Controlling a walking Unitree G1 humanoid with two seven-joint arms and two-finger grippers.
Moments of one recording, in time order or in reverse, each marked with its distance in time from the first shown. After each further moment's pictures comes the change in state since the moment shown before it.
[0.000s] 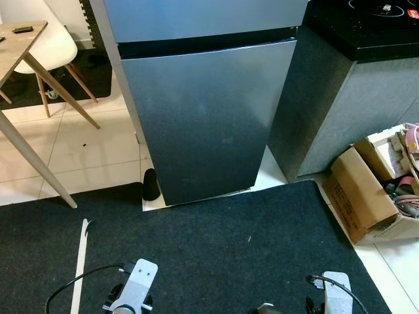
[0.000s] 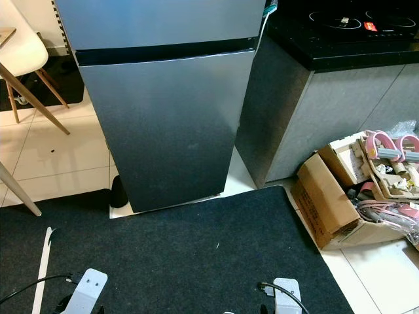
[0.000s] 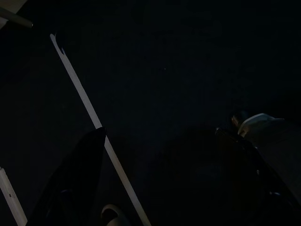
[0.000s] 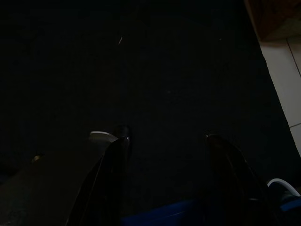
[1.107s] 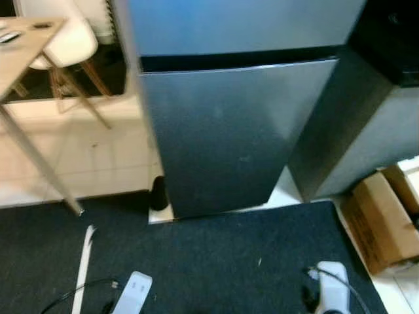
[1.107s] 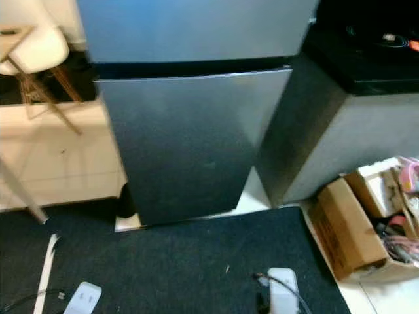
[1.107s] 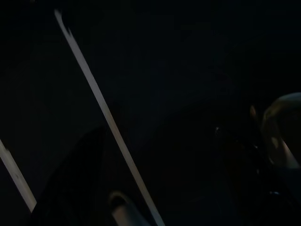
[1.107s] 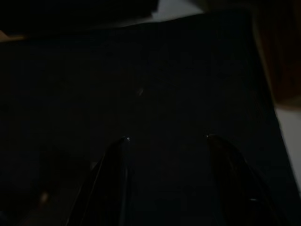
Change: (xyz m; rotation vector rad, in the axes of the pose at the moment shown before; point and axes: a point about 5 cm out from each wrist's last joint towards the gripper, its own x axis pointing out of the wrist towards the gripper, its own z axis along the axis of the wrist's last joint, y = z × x) left arm -0.005 -0.002 -0.018 0.021 0.072 0.001; right arm 0.003 0.007 0.012 -0.035 -0.046 0.012
